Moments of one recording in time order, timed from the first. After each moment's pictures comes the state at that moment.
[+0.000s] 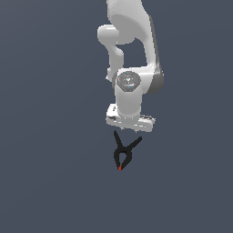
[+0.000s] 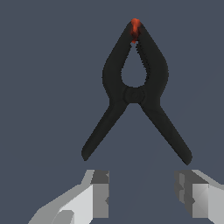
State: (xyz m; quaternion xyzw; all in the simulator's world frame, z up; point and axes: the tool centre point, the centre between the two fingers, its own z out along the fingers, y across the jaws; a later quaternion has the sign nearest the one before) arm -0.001 0.061 0.125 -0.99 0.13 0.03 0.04
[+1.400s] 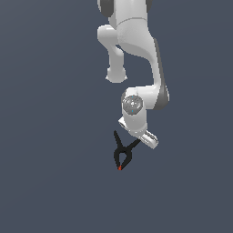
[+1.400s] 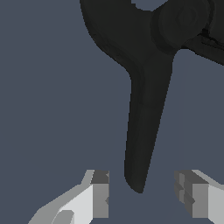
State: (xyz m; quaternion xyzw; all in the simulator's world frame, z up) arm 0.003 0.119 0.049 -0.92 0.37 0.08 0.09
